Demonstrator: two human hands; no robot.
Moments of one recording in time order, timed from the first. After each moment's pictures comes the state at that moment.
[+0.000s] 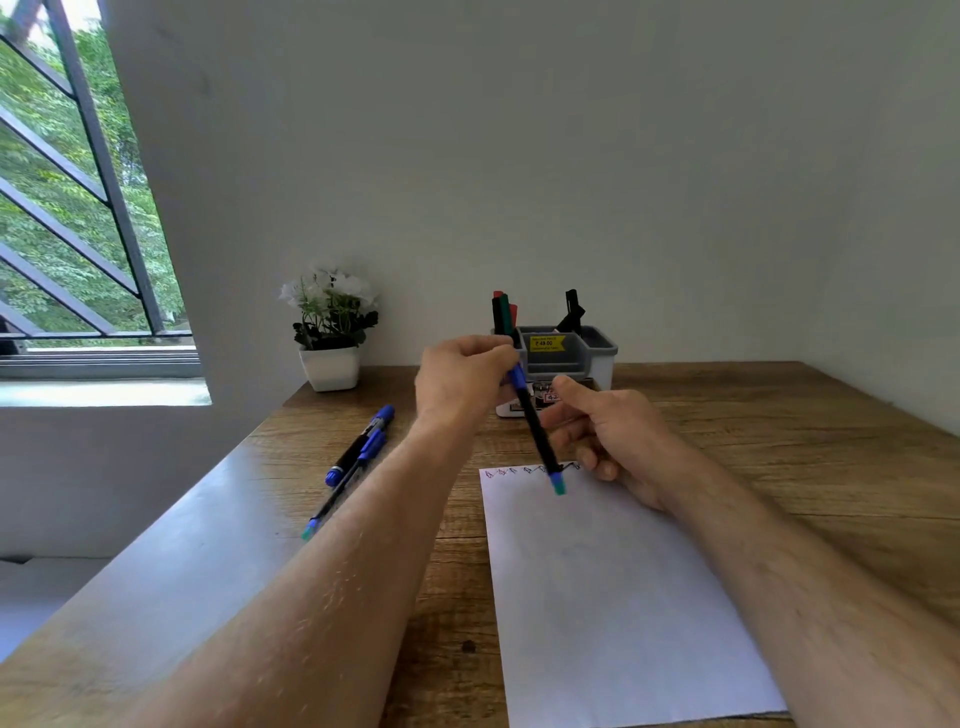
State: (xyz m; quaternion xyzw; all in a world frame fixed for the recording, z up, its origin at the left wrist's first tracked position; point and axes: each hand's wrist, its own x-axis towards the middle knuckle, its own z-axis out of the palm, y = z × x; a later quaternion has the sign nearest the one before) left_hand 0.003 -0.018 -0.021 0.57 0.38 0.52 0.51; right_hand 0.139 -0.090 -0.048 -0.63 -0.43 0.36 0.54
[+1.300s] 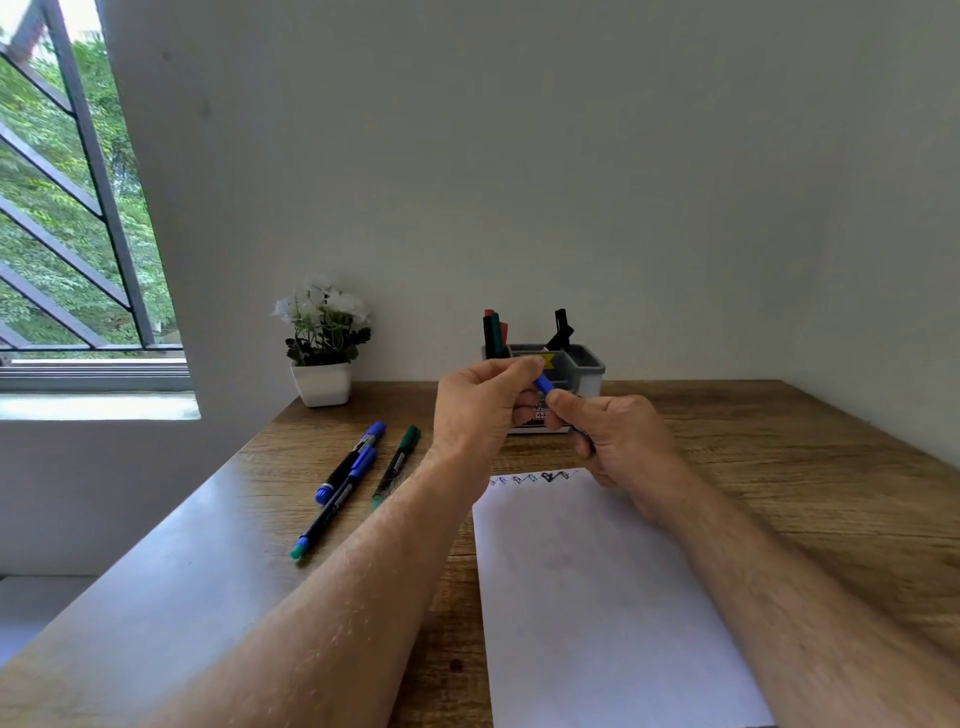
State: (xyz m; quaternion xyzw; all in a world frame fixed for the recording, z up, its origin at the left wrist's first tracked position) left_hand 0.013 -0.039 -0.024 0.54 0.28 0.52 0.60; right_hand 0.139 -0.105 -0.037 -0.61 -0.46 0.27 0.58
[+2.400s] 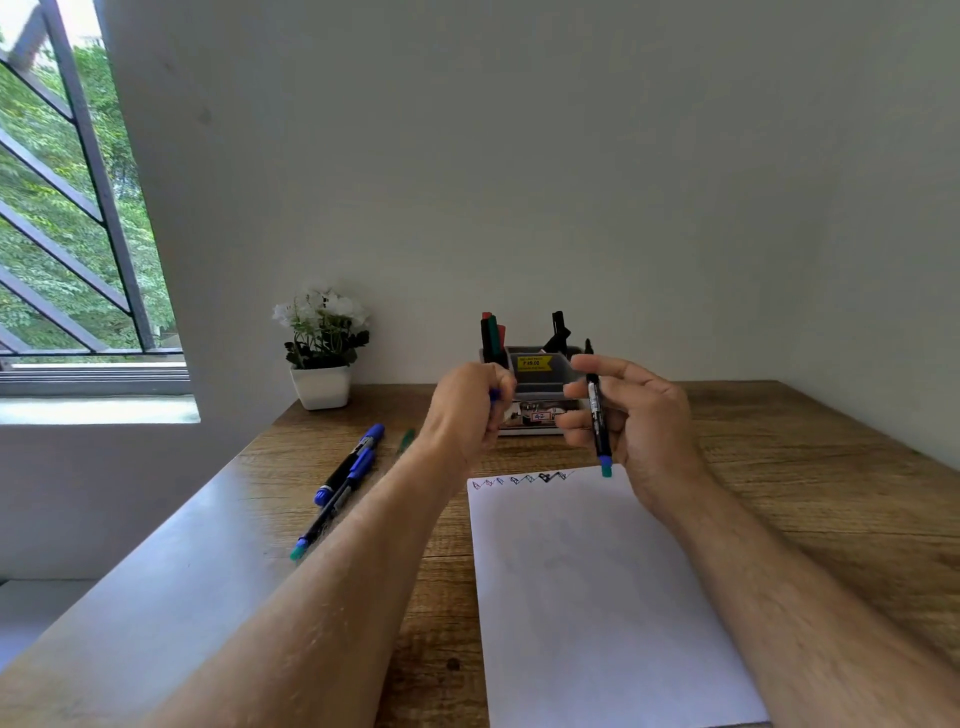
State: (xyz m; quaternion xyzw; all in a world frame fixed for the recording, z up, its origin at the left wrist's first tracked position) left_hand 0.000 -0.044 -0.008 0.58 0.34 0.42 0.61; right_hand 0.146 -0.113 -0.031 -0.47 -0.42 0.29 0.72
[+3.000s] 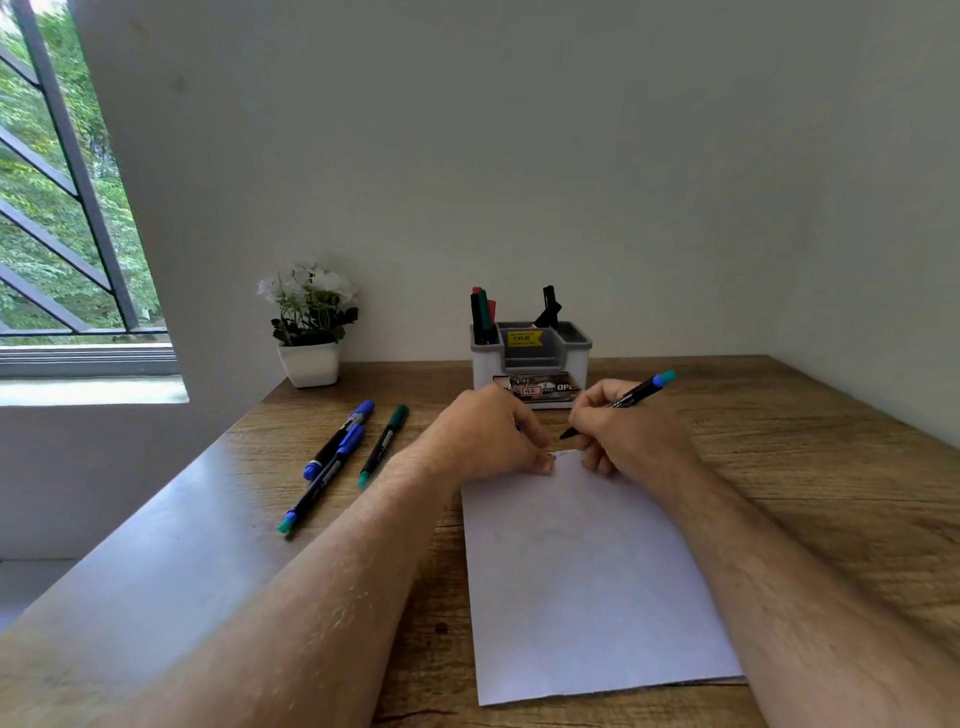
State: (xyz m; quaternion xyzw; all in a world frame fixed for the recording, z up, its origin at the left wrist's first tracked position) left_hand 0.015 -0.039 -0.036 0.86 0.42 0.16 0.22; right_hand 0.157 -0.108 -0.054 -0.70 -0.42 0.19 0.54
